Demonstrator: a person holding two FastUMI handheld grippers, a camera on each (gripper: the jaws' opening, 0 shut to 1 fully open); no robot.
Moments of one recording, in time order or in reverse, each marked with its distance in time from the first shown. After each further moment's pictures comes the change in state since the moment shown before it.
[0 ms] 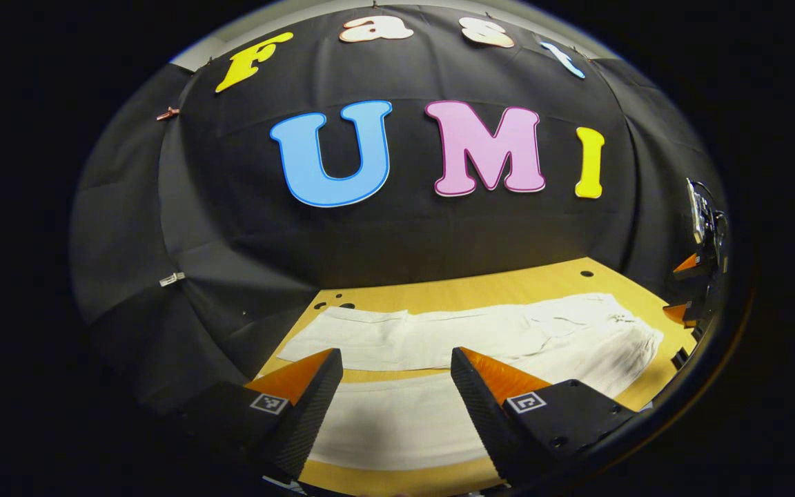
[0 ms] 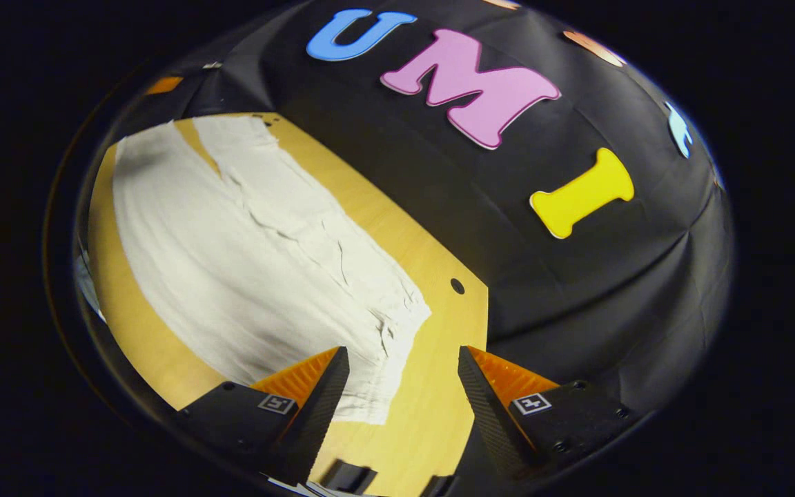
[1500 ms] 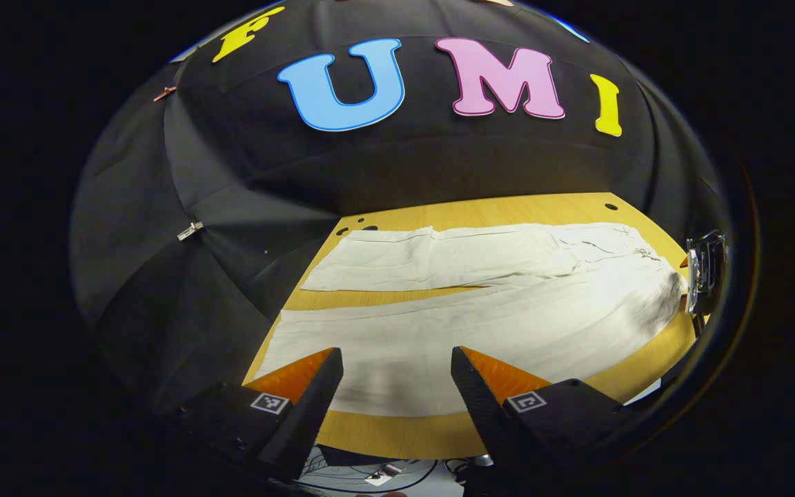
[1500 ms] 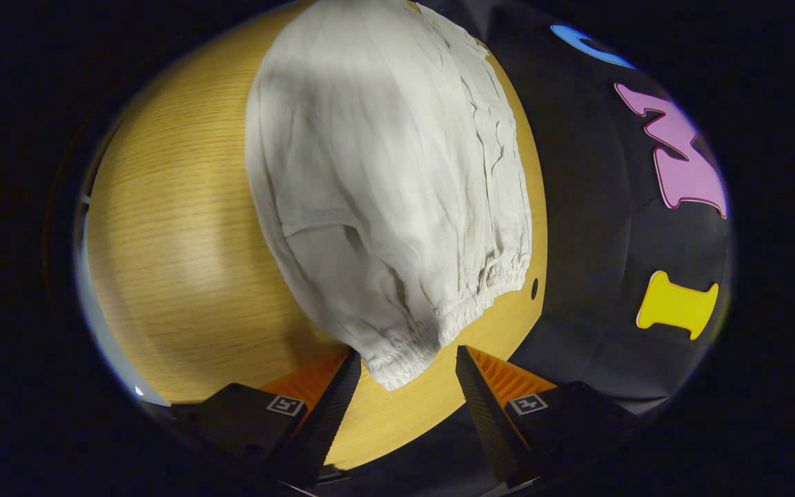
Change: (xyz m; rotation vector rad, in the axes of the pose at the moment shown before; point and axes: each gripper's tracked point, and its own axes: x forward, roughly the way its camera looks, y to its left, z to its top) left arm -0.017 0.017 -0.090 0.017 0.280 0.081; right arm 0.078 0.049 -0.116 -0.683 0.168 0.191
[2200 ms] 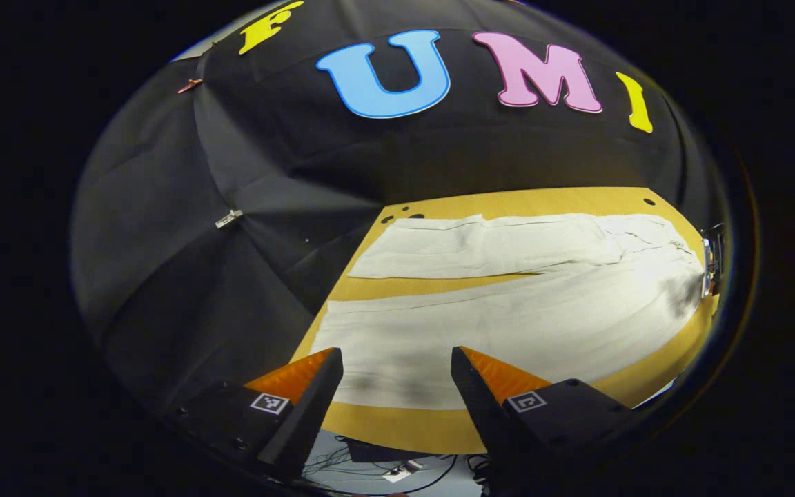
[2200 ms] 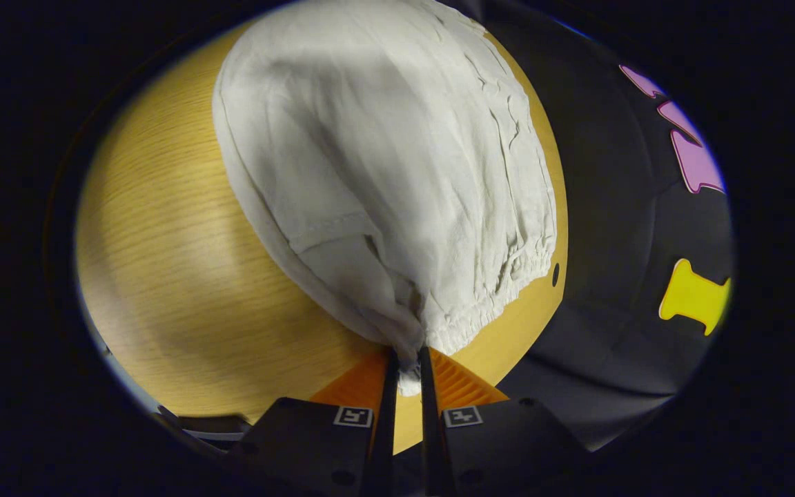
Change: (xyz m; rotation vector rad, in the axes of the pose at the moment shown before) left arm 0.007 0.084 -0.025 -0.017 0.033 0.168; right arm 0.012 0.014 -0.003 0.063 0.082 0.113
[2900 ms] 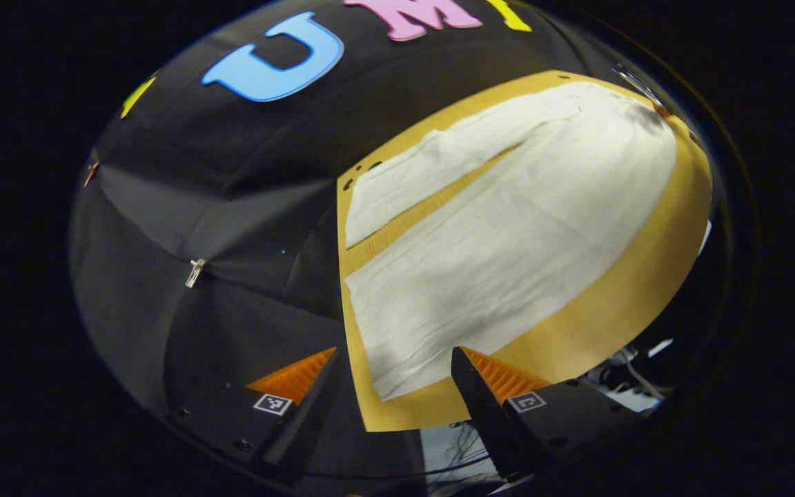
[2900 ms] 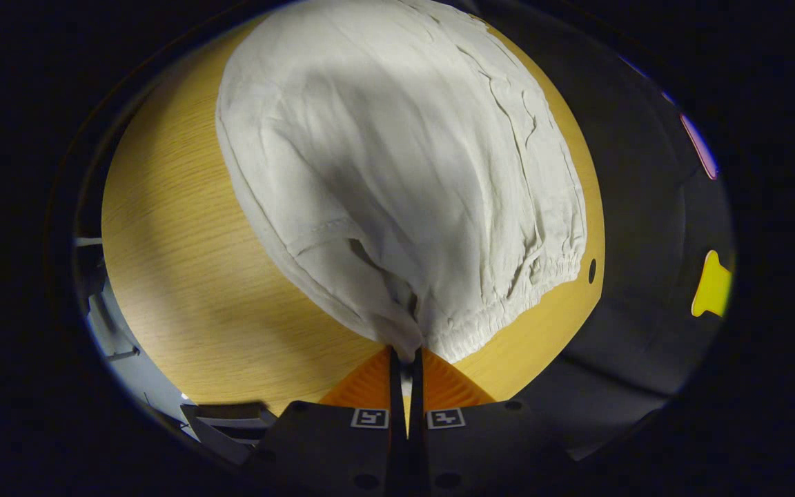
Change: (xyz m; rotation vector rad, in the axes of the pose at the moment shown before) left arm 0.070 0.097 -0.085 0.656 0.131 -0.154; right arm -0.001 0.000 0.006 -0.017 0.002 0.188
